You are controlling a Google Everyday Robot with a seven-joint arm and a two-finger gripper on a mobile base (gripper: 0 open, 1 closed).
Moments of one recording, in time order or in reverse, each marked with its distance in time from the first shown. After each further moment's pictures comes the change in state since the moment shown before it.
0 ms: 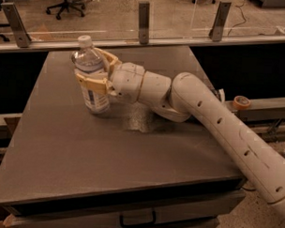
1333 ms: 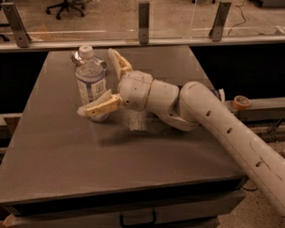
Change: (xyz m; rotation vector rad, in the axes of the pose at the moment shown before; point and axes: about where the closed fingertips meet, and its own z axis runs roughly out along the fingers) arm 0.009 0.008 -0.024 0.036 0.029 0.009
